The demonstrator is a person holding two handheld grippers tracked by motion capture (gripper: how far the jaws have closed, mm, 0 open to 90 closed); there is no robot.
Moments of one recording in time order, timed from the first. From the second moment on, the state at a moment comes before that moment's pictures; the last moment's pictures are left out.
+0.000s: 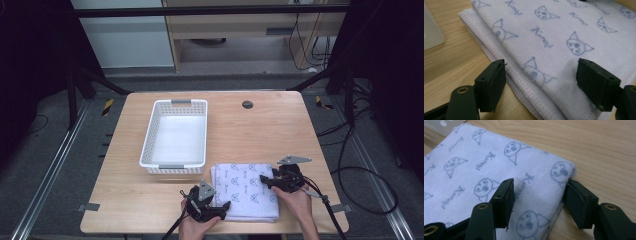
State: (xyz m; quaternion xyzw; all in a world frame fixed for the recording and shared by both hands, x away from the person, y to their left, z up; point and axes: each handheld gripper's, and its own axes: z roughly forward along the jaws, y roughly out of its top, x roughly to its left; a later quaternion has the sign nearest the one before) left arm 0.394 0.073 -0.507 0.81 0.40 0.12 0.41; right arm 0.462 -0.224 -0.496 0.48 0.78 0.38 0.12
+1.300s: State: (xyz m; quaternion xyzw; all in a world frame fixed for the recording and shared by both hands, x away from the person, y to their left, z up) left arm 0.391 0.071 -0.505 0.79 0.40 0.08 0.45; right arm 0.460 -0.221 -0.489 0.51 0.76 0.39 0.09
